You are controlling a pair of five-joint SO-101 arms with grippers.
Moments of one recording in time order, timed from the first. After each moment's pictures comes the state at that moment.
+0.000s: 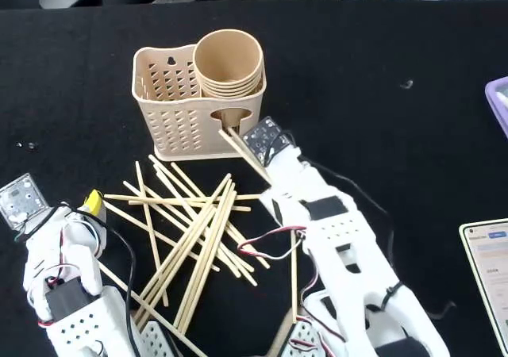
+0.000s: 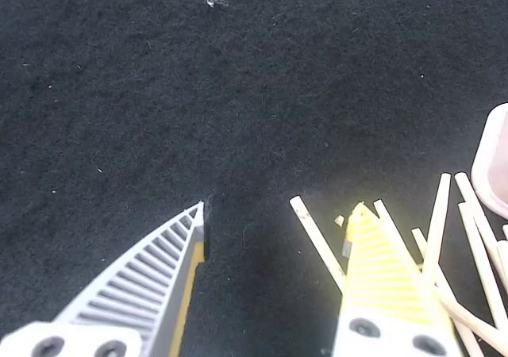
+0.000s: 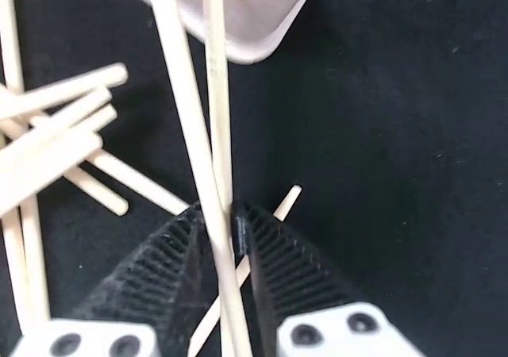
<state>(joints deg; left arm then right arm) -34.9 -104.0 92.6 56.1 3.3 -15.4 -37.3 68.5 33.7 24.2</state>
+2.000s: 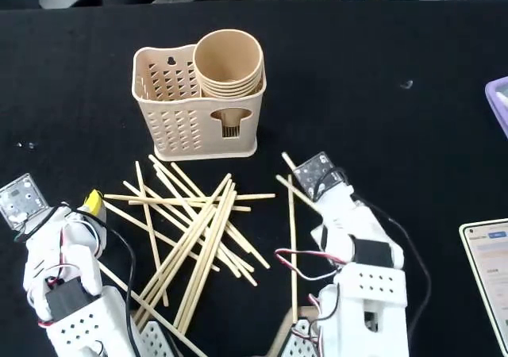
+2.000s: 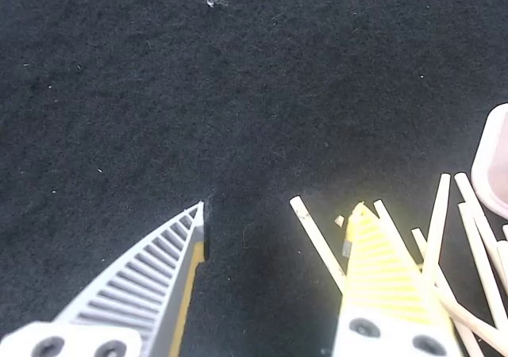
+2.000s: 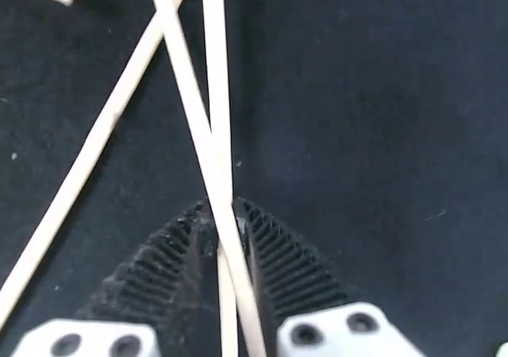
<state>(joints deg) -34.9 -104.0 92.6 56.1 3.3 8.3 -64.6 85.4 51.8 41.1</state>
